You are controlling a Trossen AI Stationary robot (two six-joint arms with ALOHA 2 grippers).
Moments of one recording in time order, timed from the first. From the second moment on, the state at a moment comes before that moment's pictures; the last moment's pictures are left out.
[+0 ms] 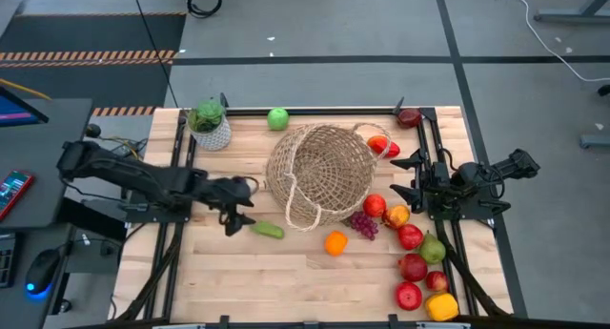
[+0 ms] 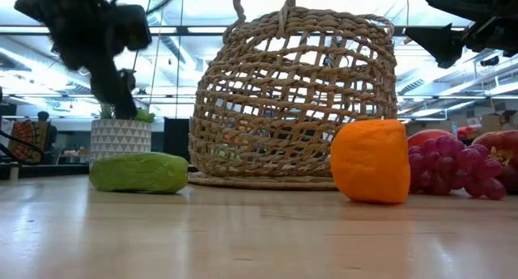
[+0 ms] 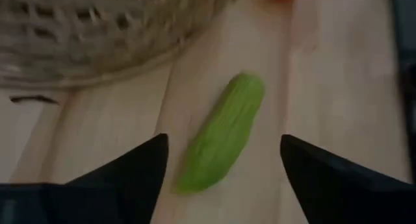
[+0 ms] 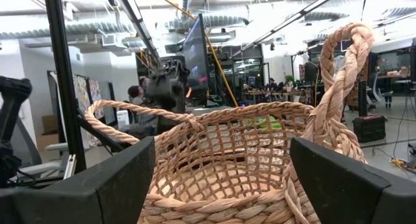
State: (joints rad) left arm -0.17 1.06 0.56 -0.33 0.00 -0.45; right arm 0.34 0.01 0.01 0.32 0.48 -0.06
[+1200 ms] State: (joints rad) left arm -0.31 1.55 0.69 -0.31 -0.04 -0.09; right arm 0.34 0.01 0.01 0.32 0.48 -0.06
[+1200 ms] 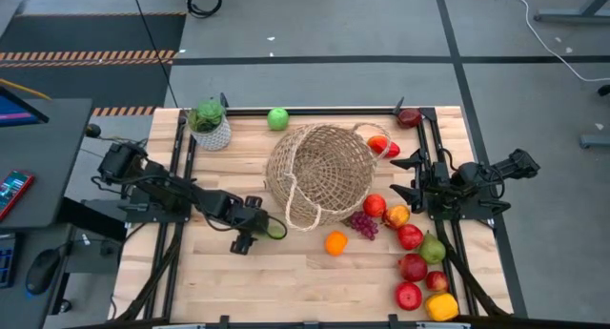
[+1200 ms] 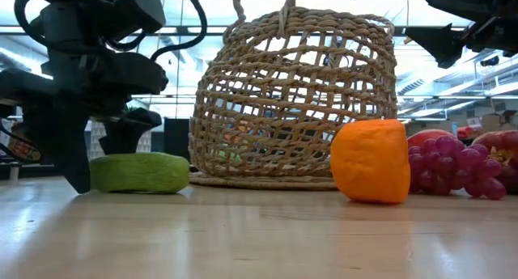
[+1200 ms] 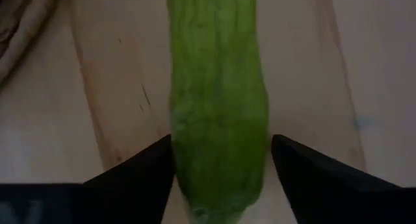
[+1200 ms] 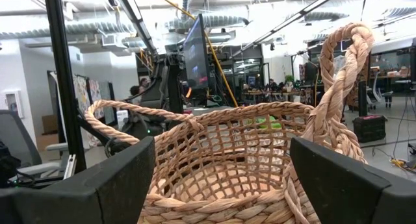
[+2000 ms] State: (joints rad) left arm -0.40 1.07 0.87 -0.92 -0.12 -0.54; right arm 0.34 0.01 0.01 0.32 0.48 -0.06
